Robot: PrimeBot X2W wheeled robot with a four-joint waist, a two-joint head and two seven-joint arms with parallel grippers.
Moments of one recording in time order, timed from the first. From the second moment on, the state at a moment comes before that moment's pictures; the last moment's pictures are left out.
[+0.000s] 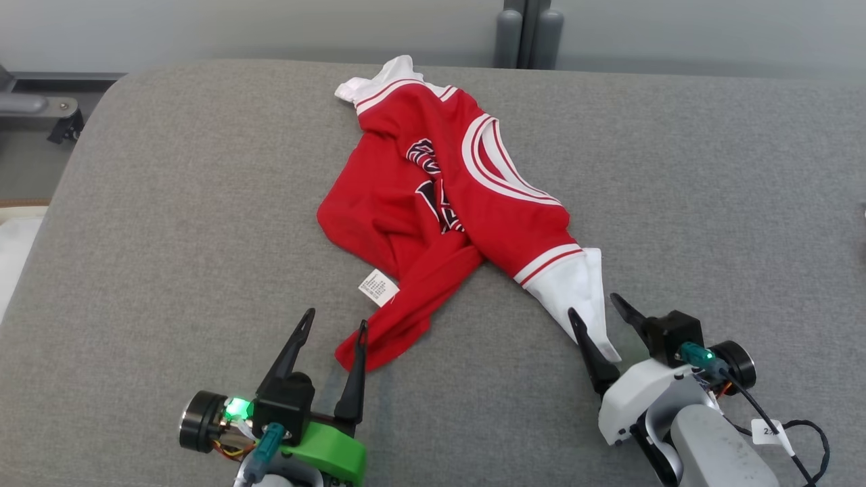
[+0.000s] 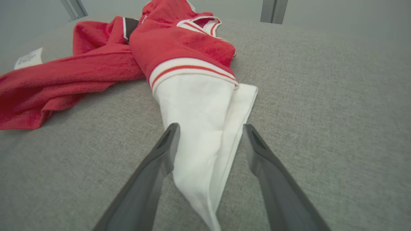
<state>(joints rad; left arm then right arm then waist) -0.09 0.07 -0.32 0.26 -0.06 -0.03 -0.26 -0.33 -0.05 0.18 0.62 0.10 0.13 -0.26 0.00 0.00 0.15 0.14</state>
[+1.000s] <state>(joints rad) -0.09 0.05 -0.28 0.25 -0.04 -0.06 -0.26 -0.39 -0.05 0.37 0.53 0.32 0.13 -0.26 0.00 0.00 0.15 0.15</state>
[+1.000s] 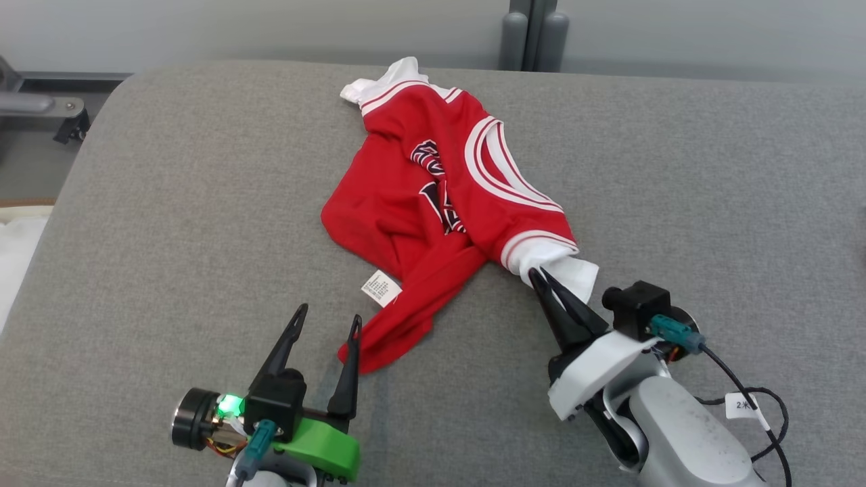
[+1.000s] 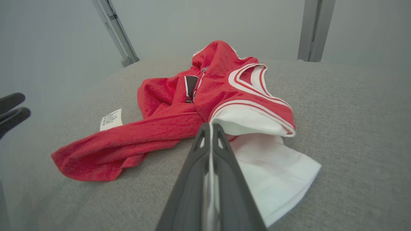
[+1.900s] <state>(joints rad) -0.12 0.05 -0.28 0.24 -0.03 -0.06 -0.26 -0.44 -0.22 -0.13 0.64 0.26 0.13 -0.26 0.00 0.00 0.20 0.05</state>
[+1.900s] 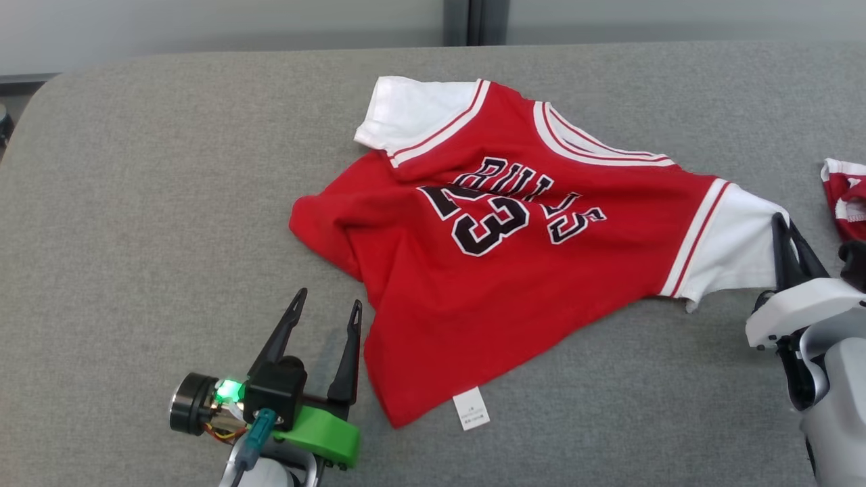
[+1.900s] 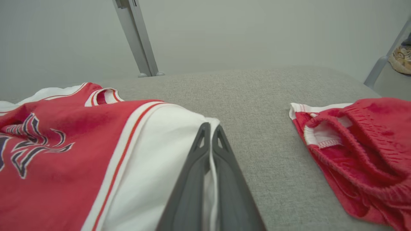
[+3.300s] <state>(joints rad) 0.03 0.05 -0.24 0.27 -0.11 -0.06 -0.26 -0.11 -0.05 -0.16 0.28 -0.04 0.13 -0.26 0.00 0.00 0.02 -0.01</state>
